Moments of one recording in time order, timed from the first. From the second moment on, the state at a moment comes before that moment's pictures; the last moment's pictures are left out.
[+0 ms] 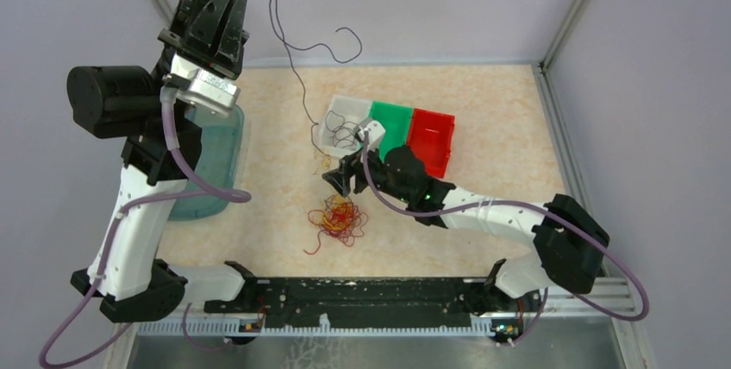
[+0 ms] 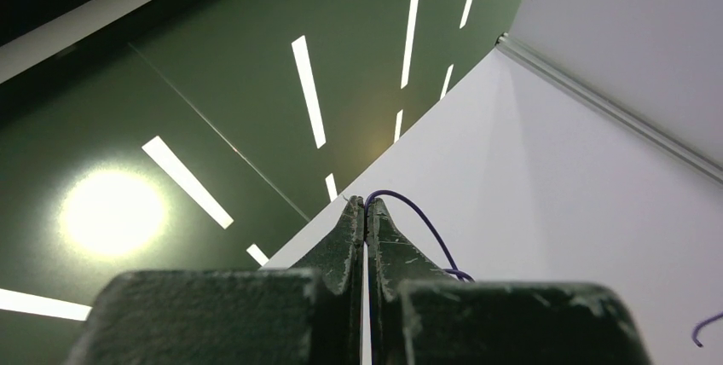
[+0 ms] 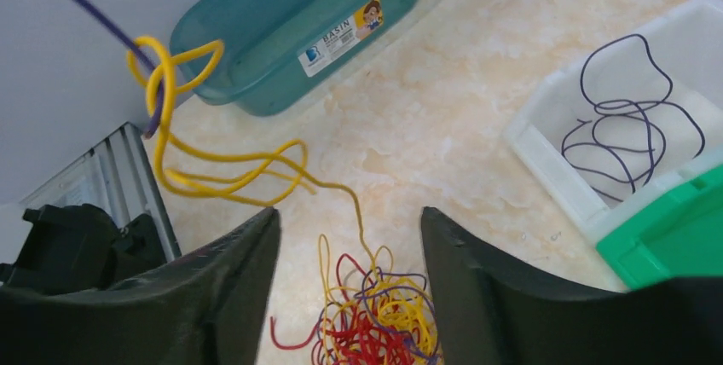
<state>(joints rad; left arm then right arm) -0.60 1.26 1.90 0.27 0.47 0.85 0.98 1.35 0.78 0.46 -0.02 0.32</state>
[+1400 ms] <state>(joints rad) -0.60 1.26 1.83 0.22 0.41 0.90 0.96 1.45 0.72 0.31 0.11 0.48</state>
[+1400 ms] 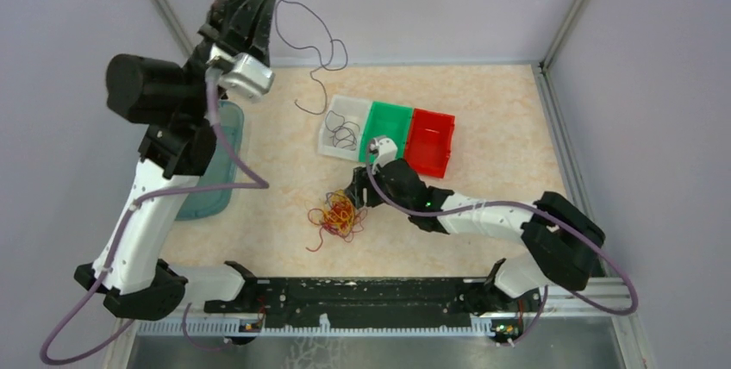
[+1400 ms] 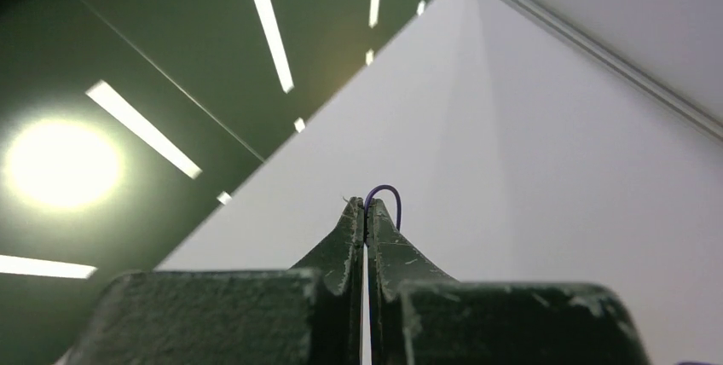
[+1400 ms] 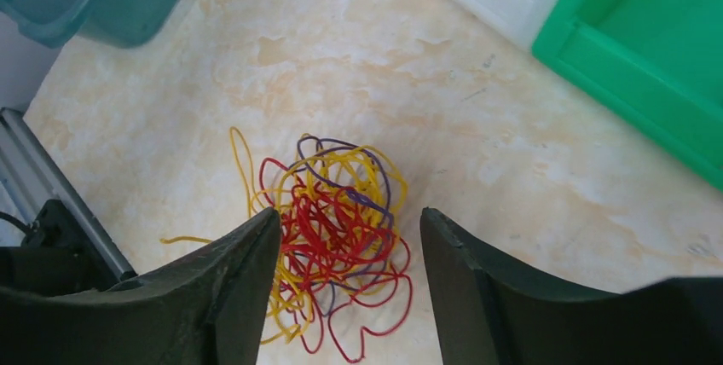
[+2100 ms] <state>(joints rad) -0.59 1.39 1.48 0.18 0.20 0.85 0.79 1.16 0.53 0.14 0.29 0.56</state>
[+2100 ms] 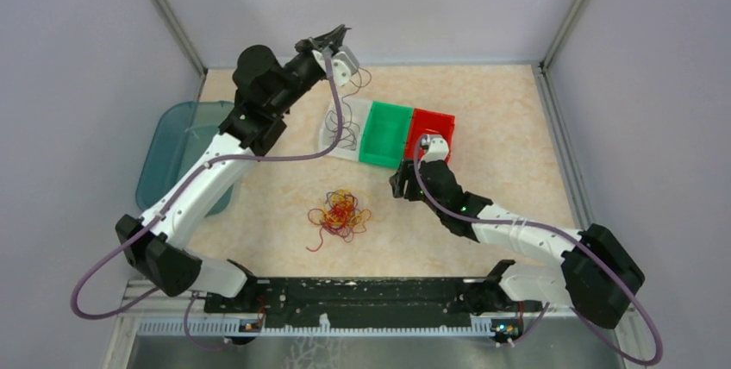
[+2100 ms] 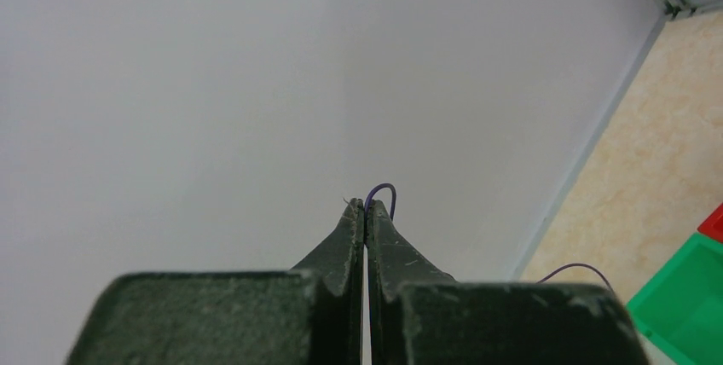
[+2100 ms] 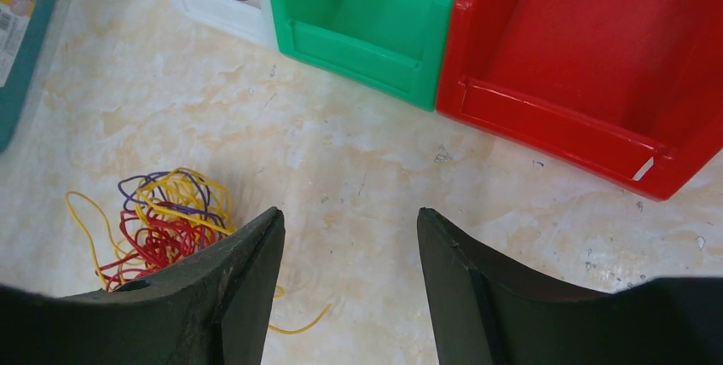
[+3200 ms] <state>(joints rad) -0.51 1.64 1.31 0.32 0.10 1.07 0.79 1.02 0.50 0.17 0.35 0.57</state>
